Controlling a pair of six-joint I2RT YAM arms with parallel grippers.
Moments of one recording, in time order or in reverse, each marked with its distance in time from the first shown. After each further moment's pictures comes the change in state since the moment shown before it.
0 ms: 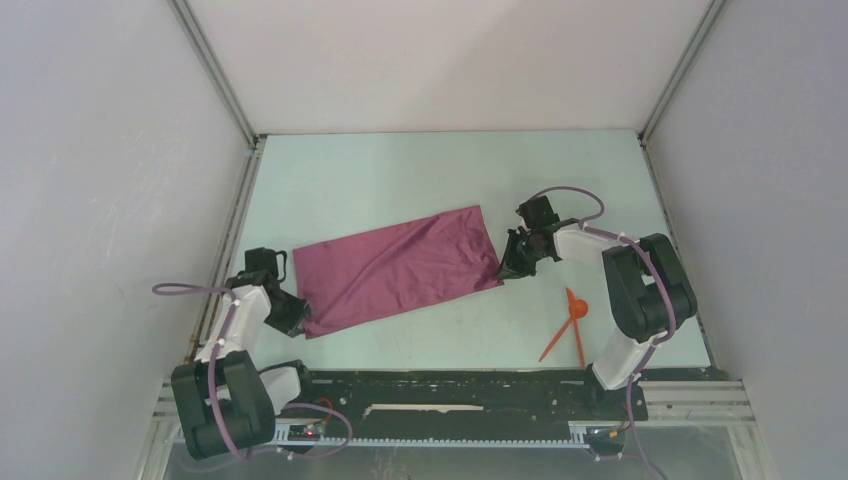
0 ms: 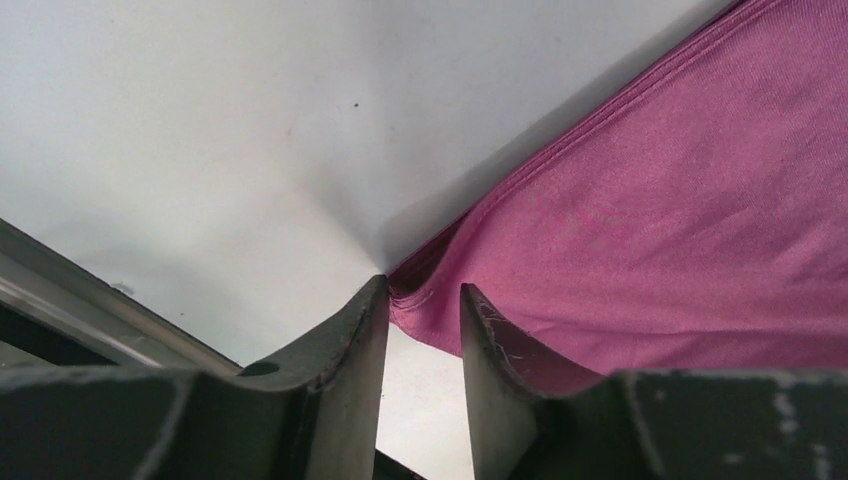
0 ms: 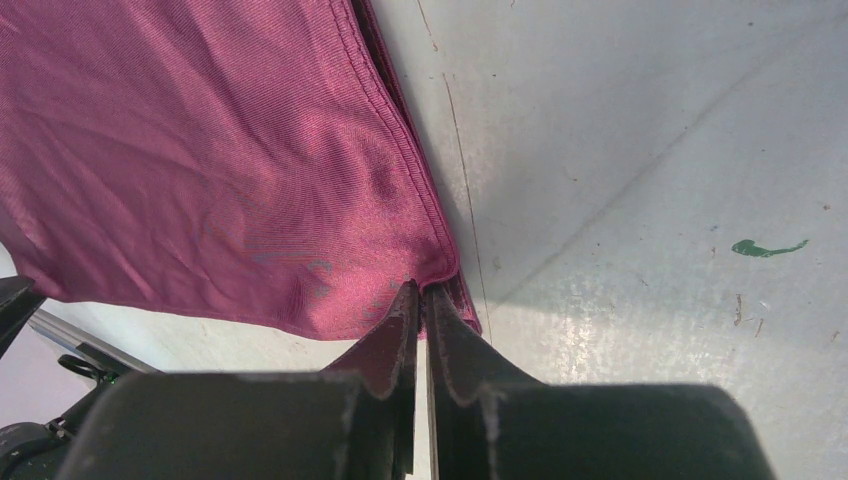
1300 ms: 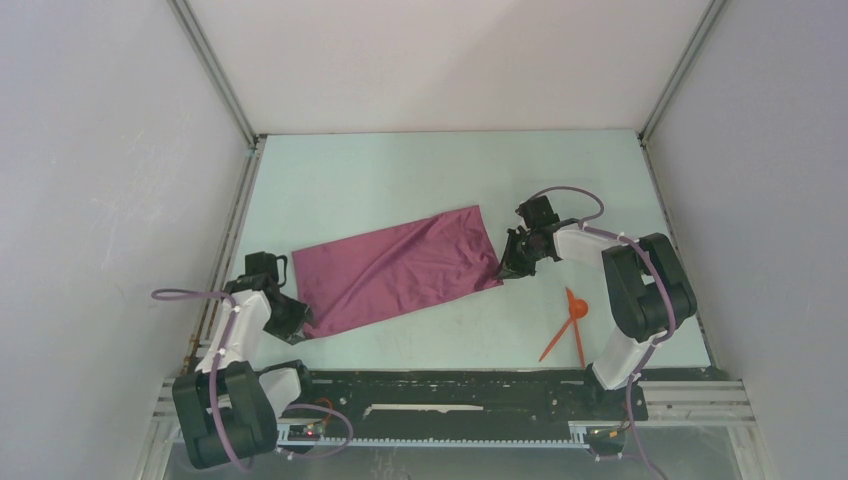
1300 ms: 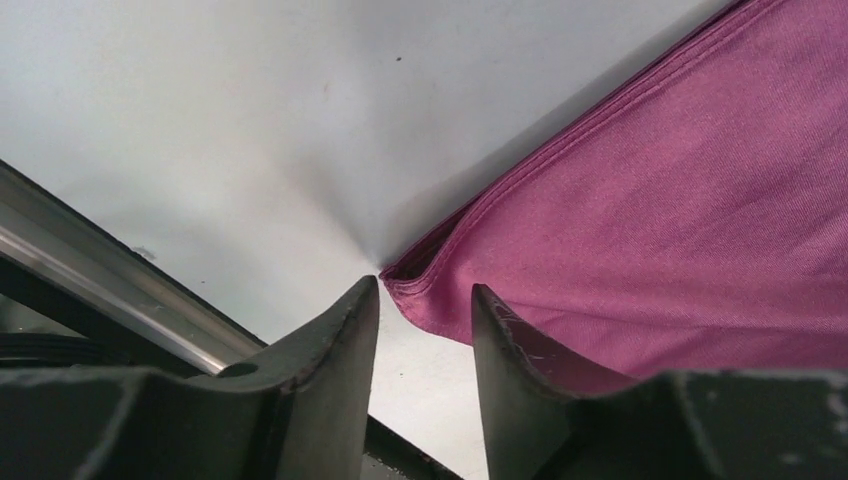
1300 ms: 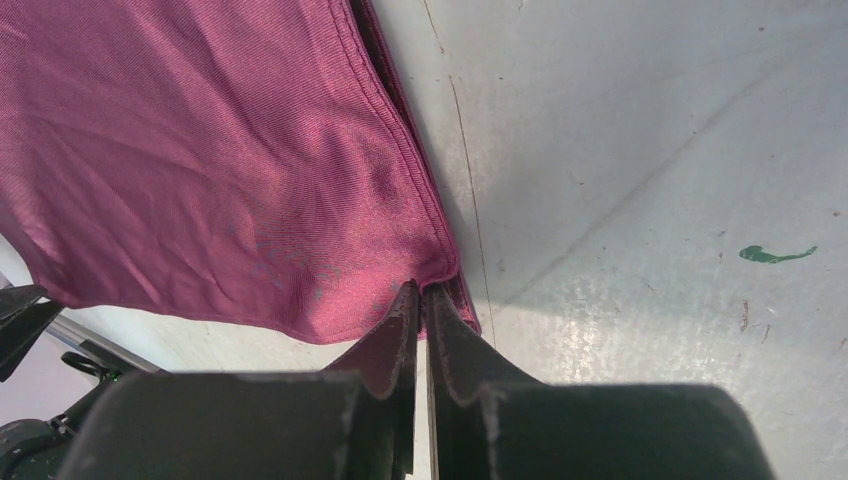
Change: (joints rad) left arm 0.000 -0.040 -0.013 -0.052 0.003 -0.010; right arm 0.000 0.003 0.000 0.006 -0.008 0.000
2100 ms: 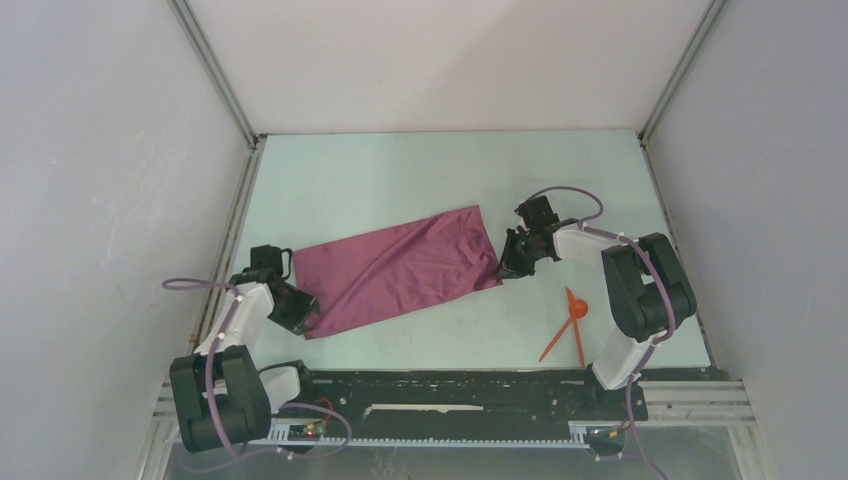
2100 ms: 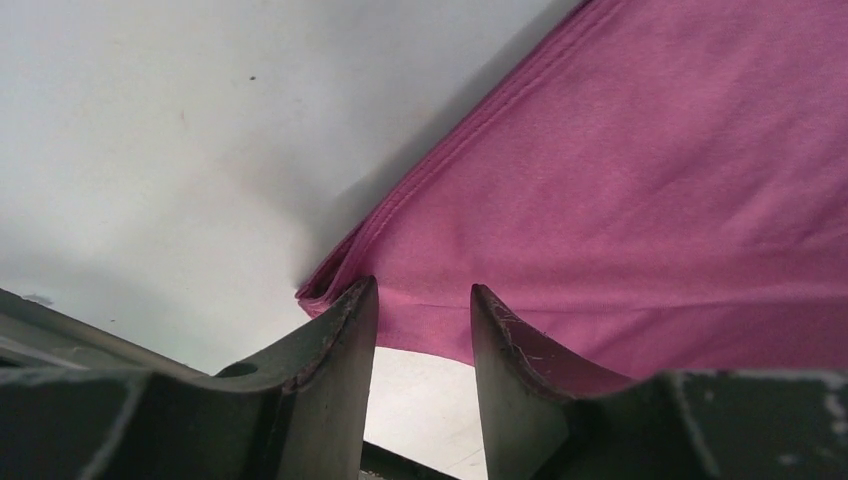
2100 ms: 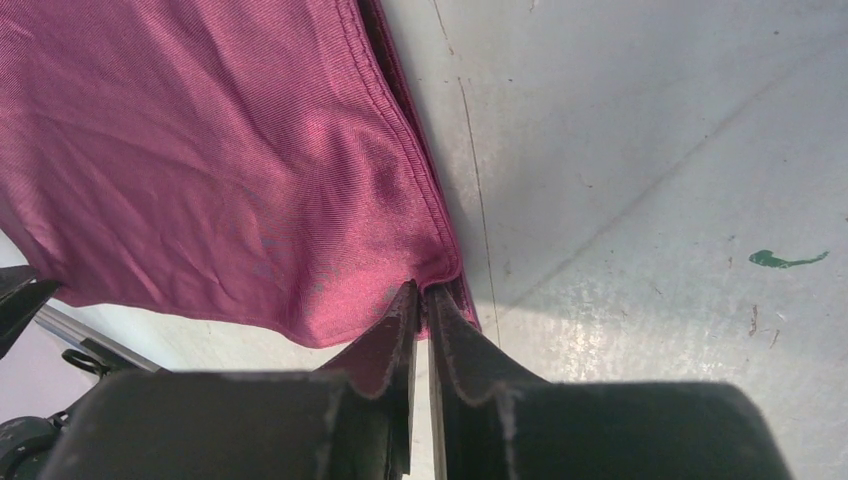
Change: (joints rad) left arm -0.044 0.075 0.030 0.094 0.076 0.012; right arm 0.004 0.002 0.000 0.005 -0.004 0.000
